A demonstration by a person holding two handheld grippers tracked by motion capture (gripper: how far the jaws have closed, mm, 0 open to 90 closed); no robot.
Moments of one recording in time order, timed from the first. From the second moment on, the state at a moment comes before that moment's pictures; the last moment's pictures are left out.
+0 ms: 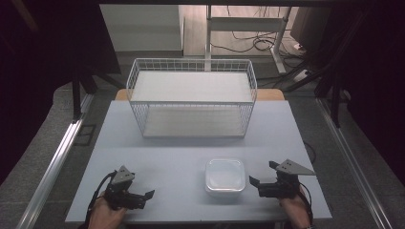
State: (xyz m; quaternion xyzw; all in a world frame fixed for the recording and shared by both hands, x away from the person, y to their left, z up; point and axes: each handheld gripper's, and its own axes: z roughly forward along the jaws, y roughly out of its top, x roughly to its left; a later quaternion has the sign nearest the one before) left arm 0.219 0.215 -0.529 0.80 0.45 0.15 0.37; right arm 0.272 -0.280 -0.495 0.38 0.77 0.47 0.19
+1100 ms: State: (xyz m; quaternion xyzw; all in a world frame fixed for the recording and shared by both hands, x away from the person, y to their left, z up) left arm 0.218 0.201 -0.527 0.81 0.40 0.16 0.40; right arm 0.267 -0.265 -0.484 0.38 0.80 0.43 0.18
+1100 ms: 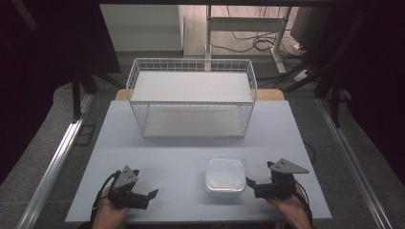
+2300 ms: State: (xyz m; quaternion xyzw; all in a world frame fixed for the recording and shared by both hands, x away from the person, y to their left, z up) left arm 0.218 0.168 -0.520 0.81 0.38 0.11 0.43; right arm 0.253 -0.237 -0.495 0.34 0.86 0.38 0.08
